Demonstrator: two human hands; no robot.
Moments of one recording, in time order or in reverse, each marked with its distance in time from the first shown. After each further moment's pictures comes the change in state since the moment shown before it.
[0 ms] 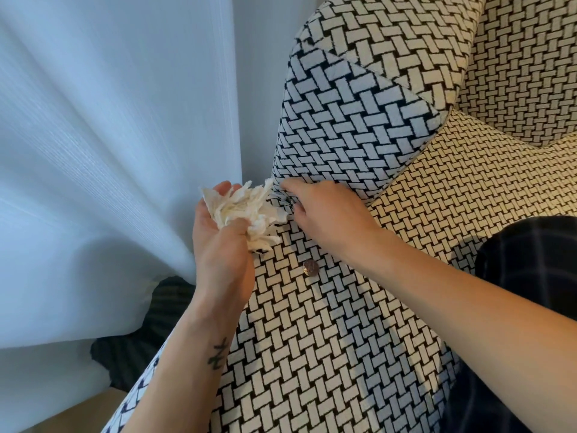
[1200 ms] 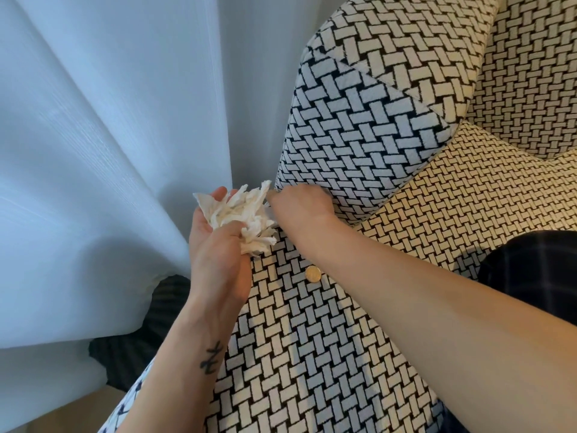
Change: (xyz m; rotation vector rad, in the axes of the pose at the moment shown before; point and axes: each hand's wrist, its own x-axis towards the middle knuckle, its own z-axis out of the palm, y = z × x) left_hand 0.006 0.004 -0.003 -0.141 0.069 -0.059; right_hand 0.050 -0.026 0.021 -0.515 -0.275 -0.059
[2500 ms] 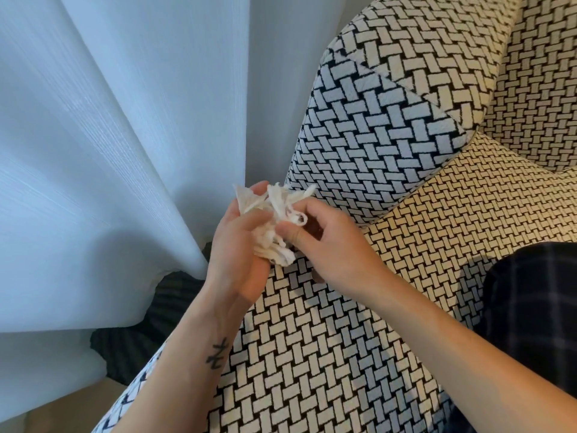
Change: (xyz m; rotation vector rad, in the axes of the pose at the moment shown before) left_hand 0.000 0.000 -0.001 -0.008 -0.283 -0.147; right_hand -0.086 0.004 0.006 1.453 0.180 0.058
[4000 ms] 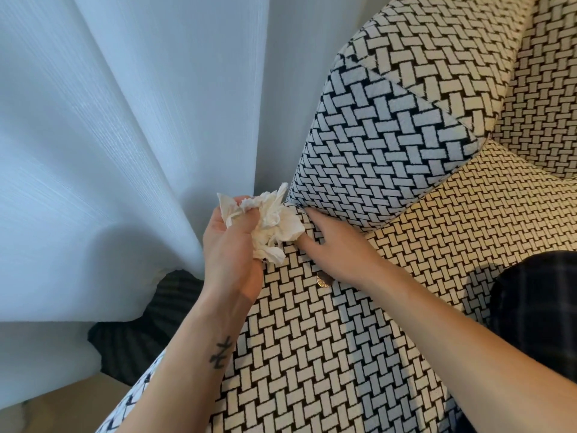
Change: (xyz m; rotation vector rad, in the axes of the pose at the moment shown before) left_hand 0.008 -0.002 -0.010 0.052 0.194 0.151; right_hand 0.027 0.037 -0.006 -0.538 -0.111 0.077
